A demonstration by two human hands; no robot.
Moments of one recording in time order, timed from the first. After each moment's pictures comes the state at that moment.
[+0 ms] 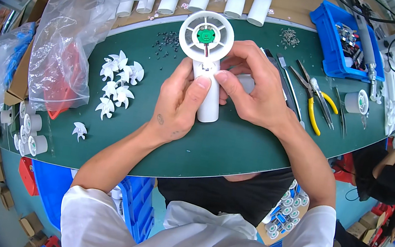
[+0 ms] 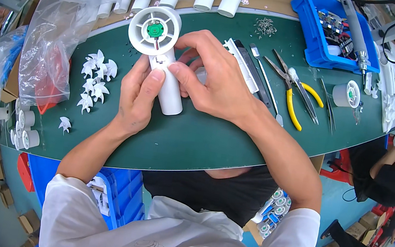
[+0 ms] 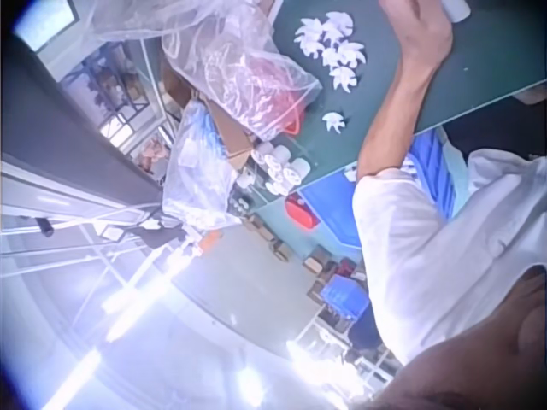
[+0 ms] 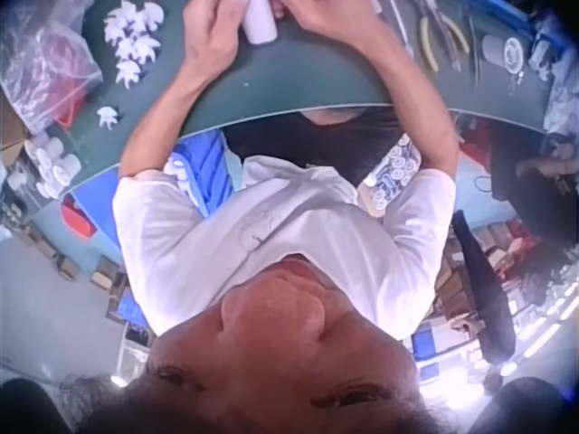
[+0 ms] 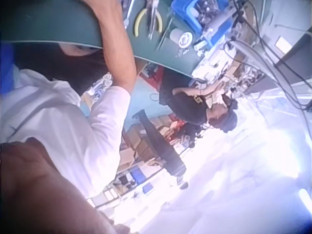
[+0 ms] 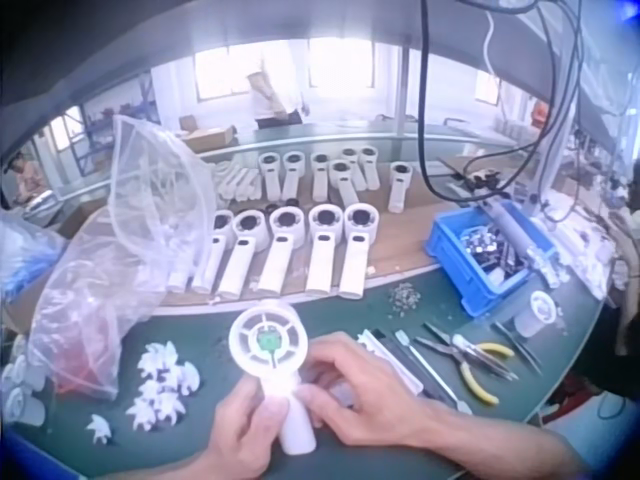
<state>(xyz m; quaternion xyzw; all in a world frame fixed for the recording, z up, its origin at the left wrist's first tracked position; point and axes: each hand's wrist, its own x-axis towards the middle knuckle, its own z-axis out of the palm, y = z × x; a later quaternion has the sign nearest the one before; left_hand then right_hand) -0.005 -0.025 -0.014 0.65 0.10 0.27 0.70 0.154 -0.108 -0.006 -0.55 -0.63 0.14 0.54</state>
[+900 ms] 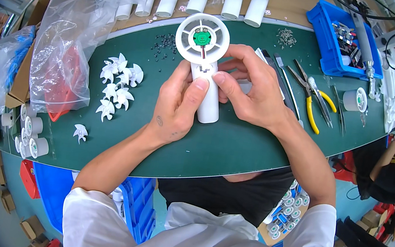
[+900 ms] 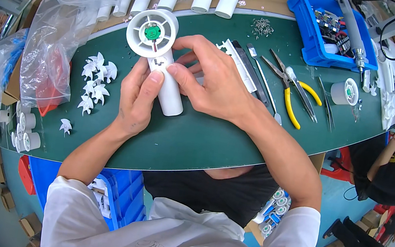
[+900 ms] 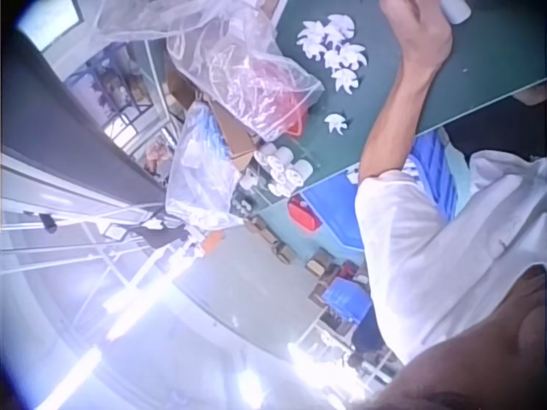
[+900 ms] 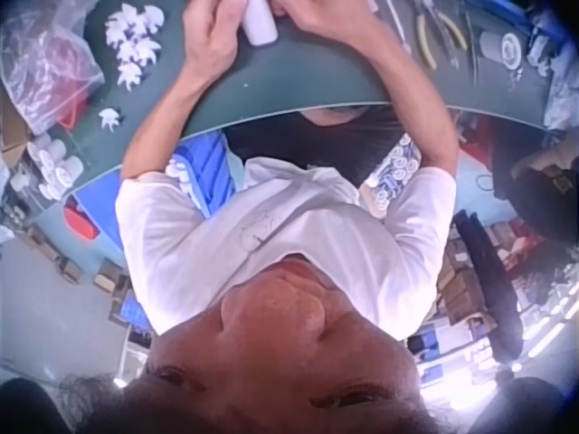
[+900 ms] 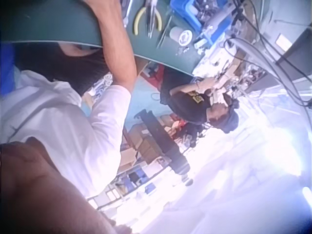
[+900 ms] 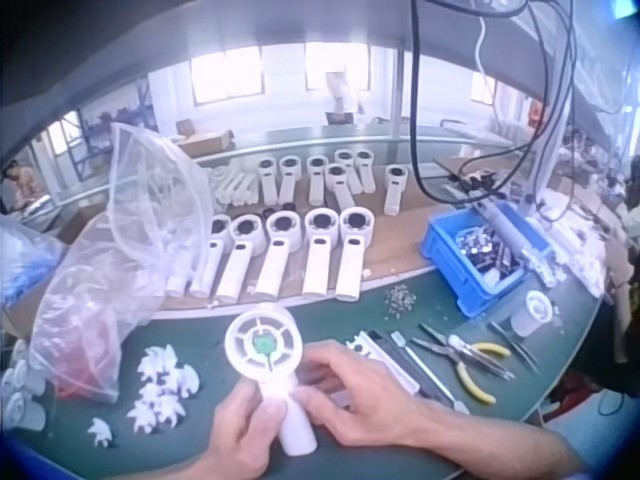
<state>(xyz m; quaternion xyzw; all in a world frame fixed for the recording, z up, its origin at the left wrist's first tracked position) -0.006 -0.028 -0.008 0.67 0.11 0.29 0.68 0.153 -0.112 -0.001 -0.56 -0.61 0.18 0.53</state>
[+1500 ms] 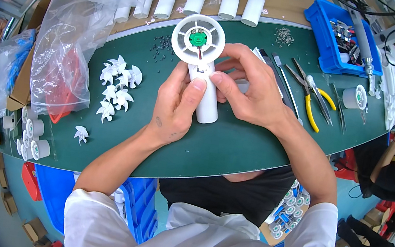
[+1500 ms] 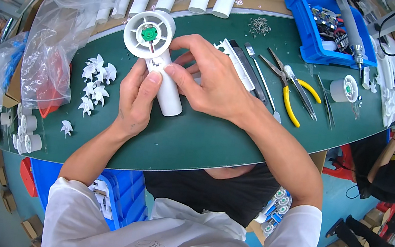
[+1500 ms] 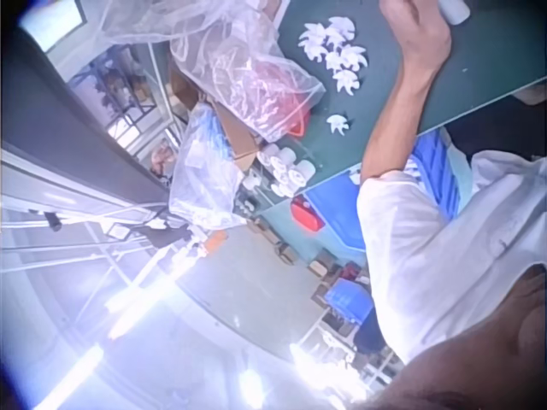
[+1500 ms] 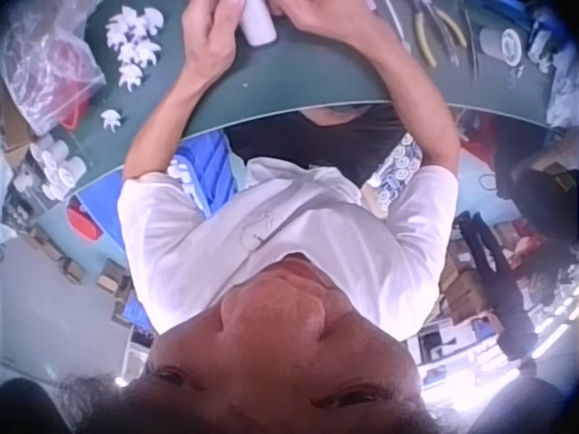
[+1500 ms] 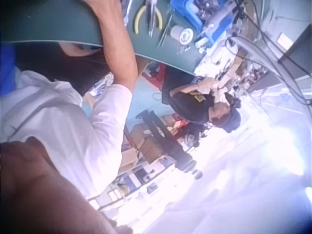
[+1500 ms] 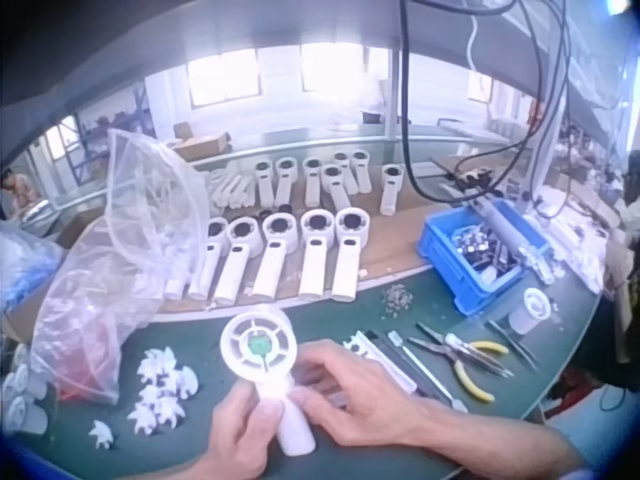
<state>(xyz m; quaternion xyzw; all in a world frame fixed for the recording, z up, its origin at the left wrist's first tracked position) -0.005 -0.030 -0.004 0.68 0.11 0.29 0.67 0.153 -0.112 -0.001 -0.56 -0.61 0.18 0.53</state>
